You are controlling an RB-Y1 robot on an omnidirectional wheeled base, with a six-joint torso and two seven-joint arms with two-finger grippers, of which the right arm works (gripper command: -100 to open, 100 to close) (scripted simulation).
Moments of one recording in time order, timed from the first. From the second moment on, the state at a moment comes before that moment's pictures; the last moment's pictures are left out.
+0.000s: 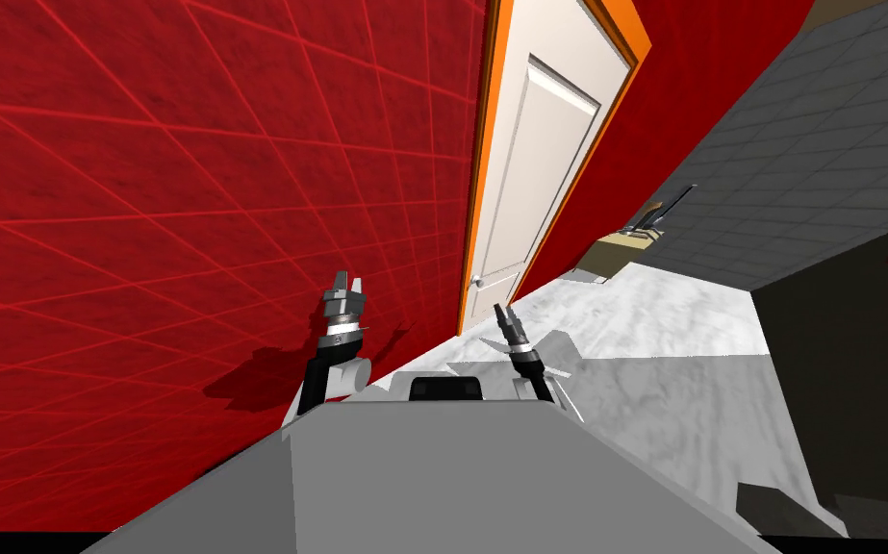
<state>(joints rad) 0.41 -0.13 -0.02 -1.65 0.24 -0.71 0.52</state>
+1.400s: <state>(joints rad) 0.33 -0.18 -0.05 -1.28 0.36 -0.86 0.81</state>
